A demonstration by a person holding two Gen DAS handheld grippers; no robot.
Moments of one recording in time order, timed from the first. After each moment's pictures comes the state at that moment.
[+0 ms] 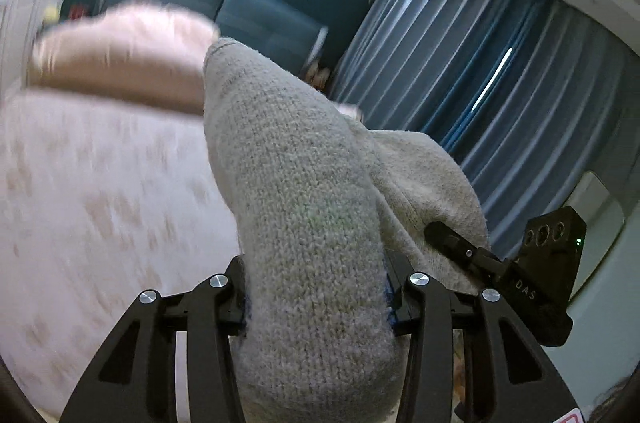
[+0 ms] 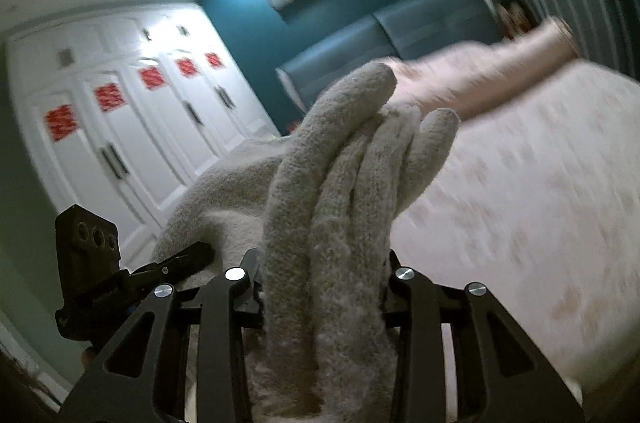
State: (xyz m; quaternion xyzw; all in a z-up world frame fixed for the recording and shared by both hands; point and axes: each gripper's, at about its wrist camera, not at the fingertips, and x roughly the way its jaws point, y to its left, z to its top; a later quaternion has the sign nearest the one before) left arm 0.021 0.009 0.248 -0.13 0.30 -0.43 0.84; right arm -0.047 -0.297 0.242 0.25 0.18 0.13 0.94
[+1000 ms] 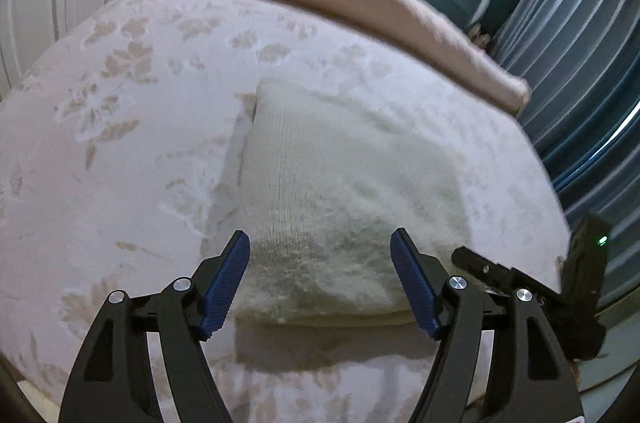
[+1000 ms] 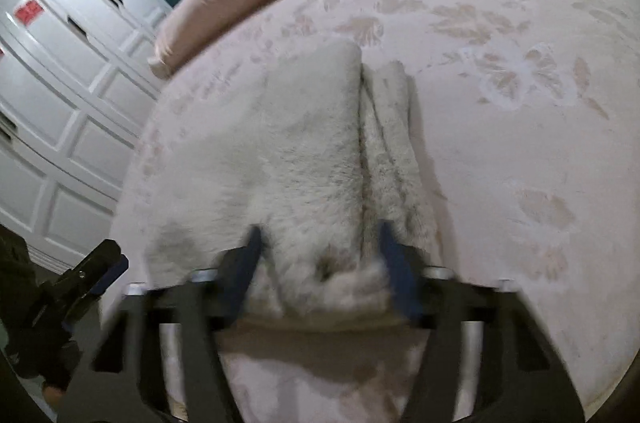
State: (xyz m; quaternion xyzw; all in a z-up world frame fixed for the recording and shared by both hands) left arm 0.172 0.048 0.022 -0.10 0.47 -0.19 0.86; right arm 0.144 -0.231 -0.008 0.25 0.46 0.02 0.85
